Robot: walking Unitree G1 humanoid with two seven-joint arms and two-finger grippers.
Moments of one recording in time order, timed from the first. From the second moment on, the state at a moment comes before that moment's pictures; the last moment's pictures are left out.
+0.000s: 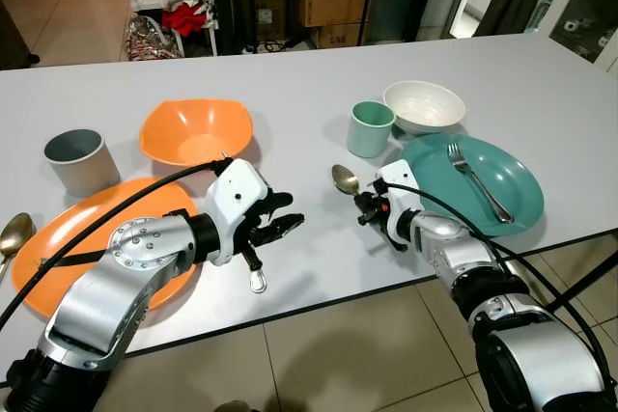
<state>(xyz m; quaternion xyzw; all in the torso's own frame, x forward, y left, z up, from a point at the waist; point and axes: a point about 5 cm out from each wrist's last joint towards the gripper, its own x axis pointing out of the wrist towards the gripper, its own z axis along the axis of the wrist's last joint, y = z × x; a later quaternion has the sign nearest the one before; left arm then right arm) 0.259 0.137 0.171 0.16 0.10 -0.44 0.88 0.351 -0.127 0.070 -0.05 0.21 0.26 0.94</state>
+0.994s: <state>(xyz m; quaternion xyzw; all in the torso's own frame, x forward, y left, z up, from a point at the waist) 0.259 0.113 0.170 0.11 0.07 -0.48 0.87 0.316 -0.222 0.153 -0.08 0.15 0.12 0.98</state>
